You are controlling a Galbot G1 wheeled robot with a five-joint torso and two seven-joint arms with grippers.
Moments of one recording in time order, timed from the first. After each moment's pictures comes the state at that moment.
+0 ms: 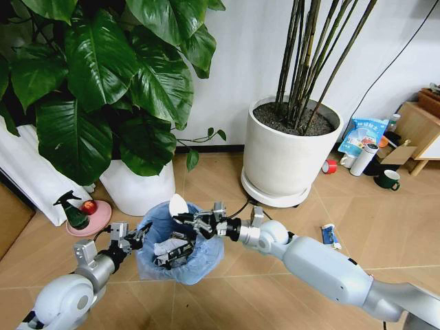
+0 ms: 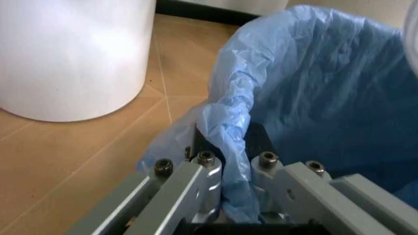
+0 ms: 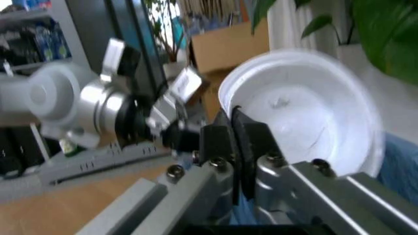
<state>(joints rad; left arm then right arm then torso) 1.49 -0.86 -0.53 -1.98 -0.89 0.30 0.03 -0.53 1.05 -0.55 1.43 1.02 0.27 -0.78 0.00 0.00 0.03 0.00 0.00</state>
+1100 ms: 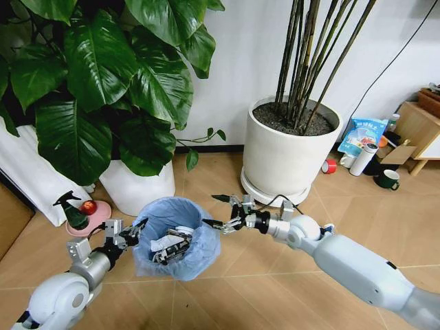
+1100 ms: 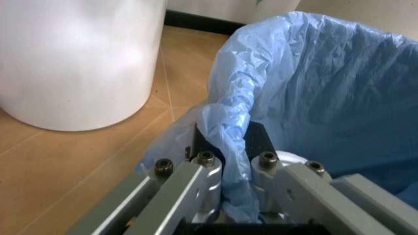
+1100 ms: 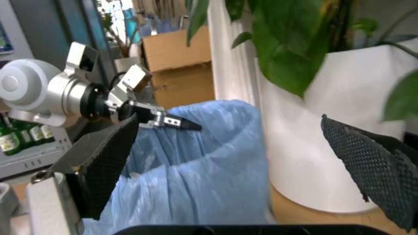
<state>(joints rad) 1.49 -0.86 -0.57 -2.00 -0.91 0.30 0.03 -0.69 0.85 -0.30 1.52 0.97 0.24 -0.78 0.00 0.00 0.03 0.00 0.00</state>
